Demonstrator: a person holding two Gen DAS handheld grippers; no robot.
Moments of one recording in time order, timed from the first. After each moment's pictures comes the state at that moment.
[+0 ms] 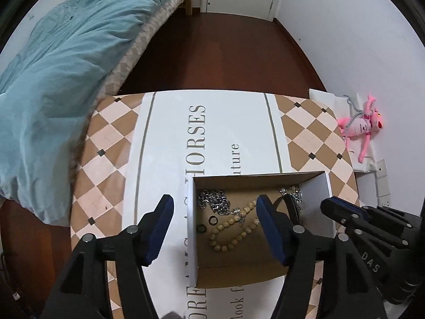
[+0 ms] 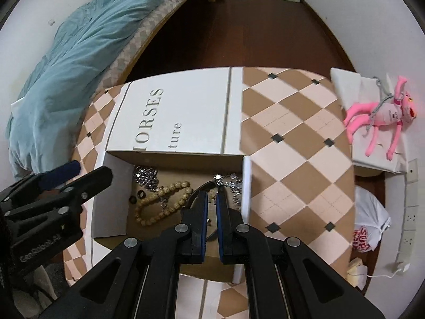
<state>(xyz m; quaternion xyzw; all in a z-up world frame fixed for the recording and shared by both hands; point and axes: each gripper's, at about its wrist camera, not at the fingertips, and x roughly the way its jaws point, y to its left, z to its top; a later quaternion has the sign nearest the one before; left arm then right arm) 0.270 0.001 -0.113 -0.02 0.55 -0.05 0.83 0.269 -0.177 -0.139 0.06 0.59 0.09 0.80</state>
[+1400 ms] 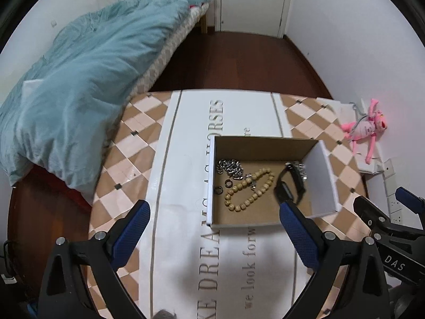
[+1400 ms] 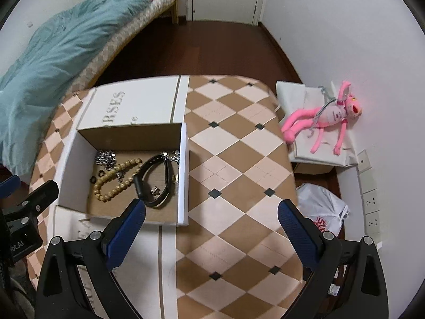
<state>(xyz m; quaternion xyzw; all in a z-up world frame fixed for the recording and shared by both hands) 0.176 0.007 -0.088 0.00 0.50 -0.01 0.87 0.179 -0.196 -0.106 -0.01 0.52 -0.04 0.85</state>
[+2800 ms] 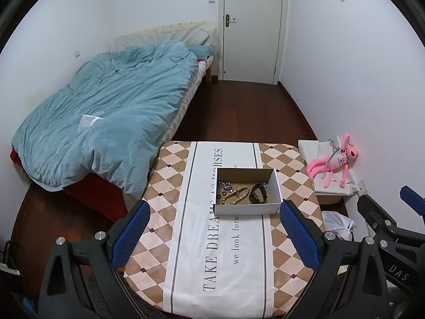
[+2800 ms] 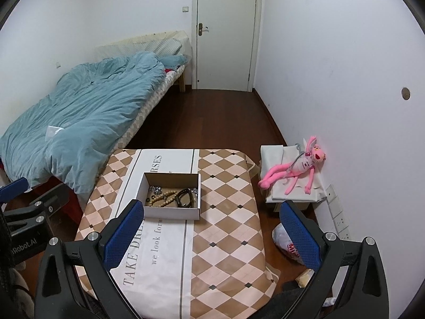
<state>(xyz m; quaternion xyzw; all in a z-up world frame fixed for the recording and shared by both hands) 0.028 0.016 0.068 -0.01 0.39 0.00 0.92 -0.009 -0.186 0.092 -0.01 0.37 -0.03 0.93</state>
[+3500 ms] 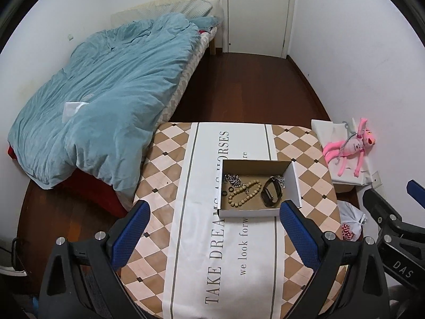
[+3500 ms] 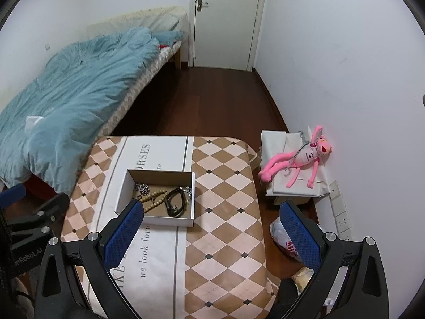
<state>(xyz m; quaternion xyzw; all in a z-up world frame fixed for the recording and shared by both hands) 0.118 0.013 0.023 0.00 0.46 0.01 0.89 0.097 -0.182 0.048 -0.03 0.44 -0.04 0.90</state>
